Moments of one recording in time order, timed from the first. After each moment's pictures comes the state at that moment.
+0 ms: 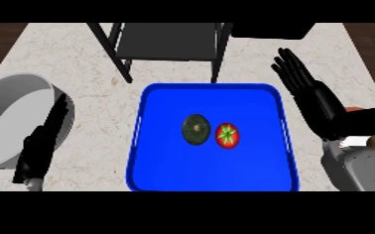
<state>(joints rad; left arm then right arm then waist) 0.04 0.47 -0.16 -1.49 0.08 0.27 0.03 -0.26 -0.45 0.25 -1.58 -0.42 -0.02 -0.04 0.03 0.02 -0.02</state>
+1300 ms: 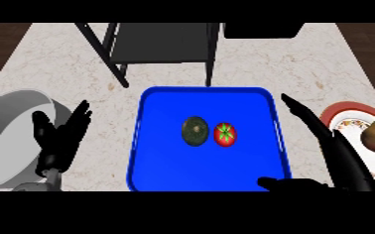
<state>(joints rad) -0.01 0.33 -0.10 -1.38 0.30 0.14 0.24 -0.01 -0.61 0.43 -2.08 0.16 -0.31 0.51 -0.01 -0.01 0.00</state>
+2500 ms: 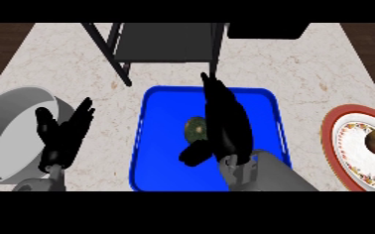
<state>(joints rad) -0.04 0.31 -0.08 -1.36 0.28 0.11 0.24 -0.55 -0.12 0.67 -1.68 0.61 -0.09 1.18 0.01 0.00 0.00</state>
